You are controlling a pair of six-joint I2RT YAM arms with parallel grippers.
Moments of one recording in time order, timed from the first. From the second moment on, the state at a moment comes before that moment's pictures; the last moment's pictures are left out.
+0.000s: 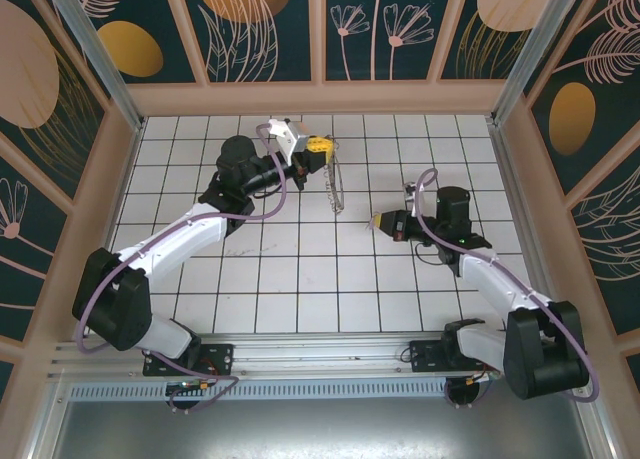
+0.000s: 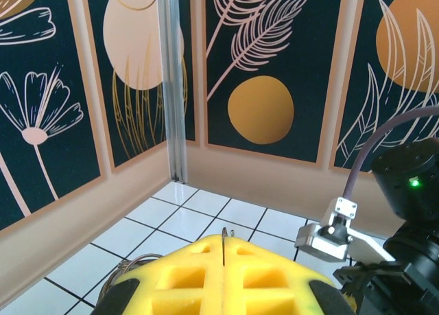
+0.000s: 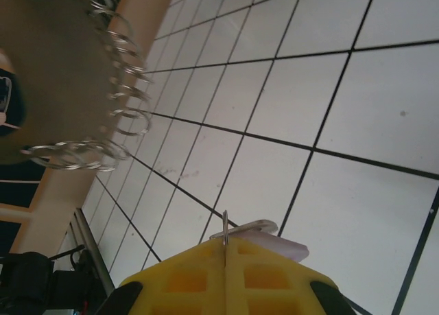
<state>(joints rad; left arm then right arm) -0.57 1.48 1.07 0.50 0.56 -0.07 0.20 1.13 0.53 0.06 -0.81 0.44</state>
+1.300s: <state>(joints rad) -0.57 1.61 1.22 0.25 0.68 0.18 0.13 1.26 1.00 -0.02 -1.07 0.14</state>
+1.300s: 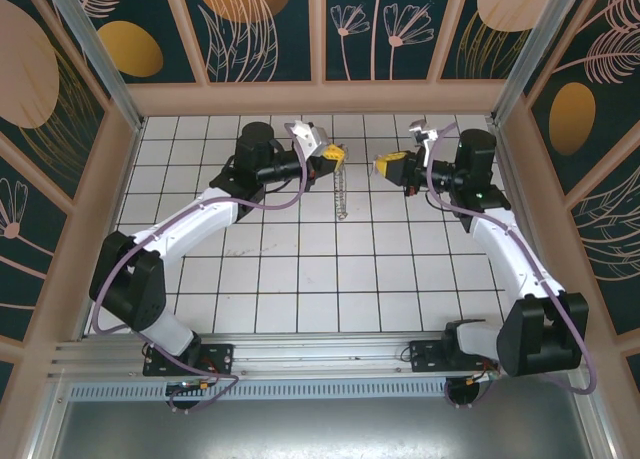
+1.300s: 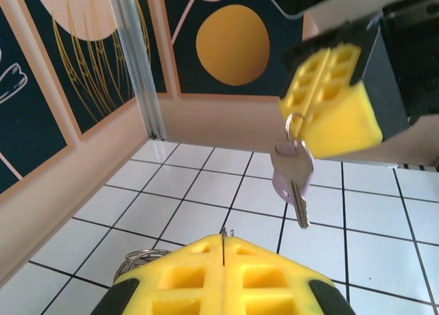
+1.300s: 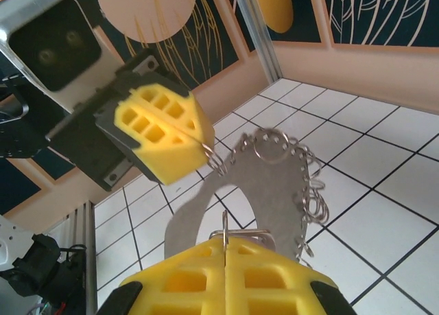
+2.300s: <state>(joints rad) -0.57 1.65 1.29 0.20 0.73 0.21 0.22 1.40 1.15 -0.15 -1.12 0.05</state>
